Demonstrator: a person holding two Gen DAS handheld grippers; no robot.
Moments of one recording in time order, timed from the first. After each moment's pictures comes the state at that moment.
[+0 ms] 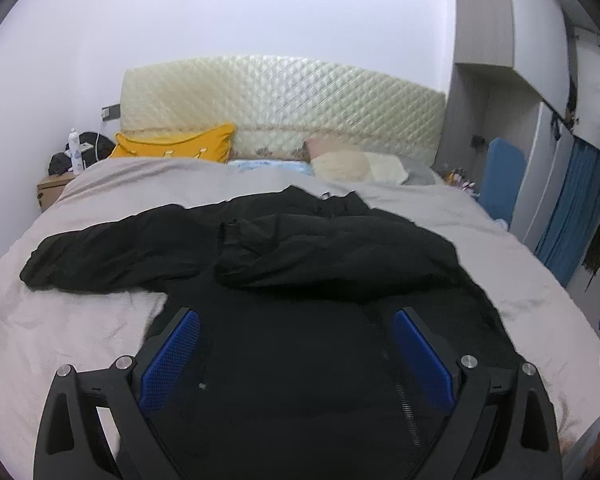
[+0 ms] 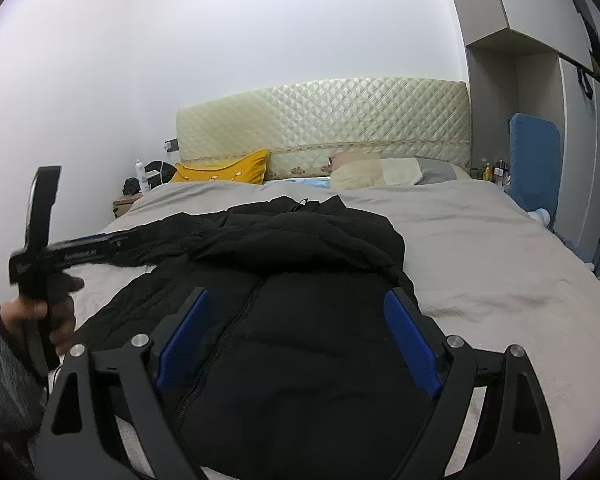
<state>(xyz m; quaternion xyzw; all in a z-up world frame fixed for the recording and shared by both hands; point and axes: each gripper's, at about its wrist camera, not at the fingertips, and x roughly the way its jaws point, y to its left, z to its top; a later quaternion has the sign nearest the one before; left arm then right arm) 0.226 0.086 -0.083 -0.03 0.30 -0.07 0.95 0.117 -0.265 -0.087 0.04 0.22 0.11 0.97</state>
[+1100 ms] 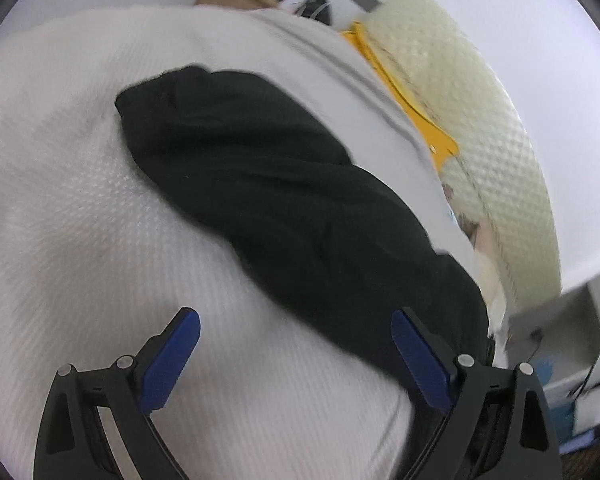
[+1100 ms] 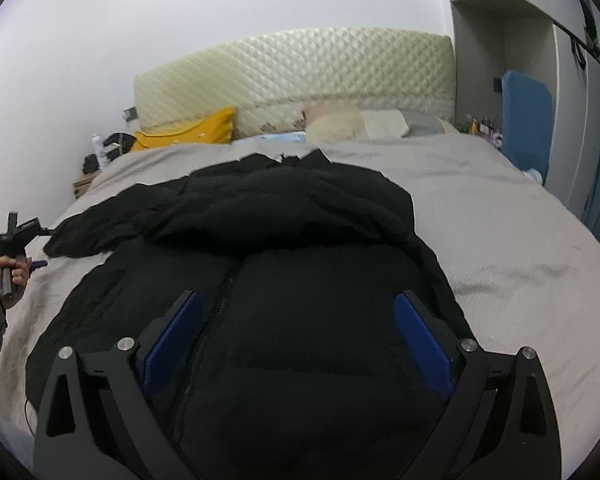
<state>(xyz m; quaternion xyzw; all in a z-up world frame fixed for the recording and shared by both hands) 0.388 0.547 -0.258 -0.43 0.39 0.07 0.82 0.213 -0.217 -0.134 0.05 0.30 0.03 0.95</state>
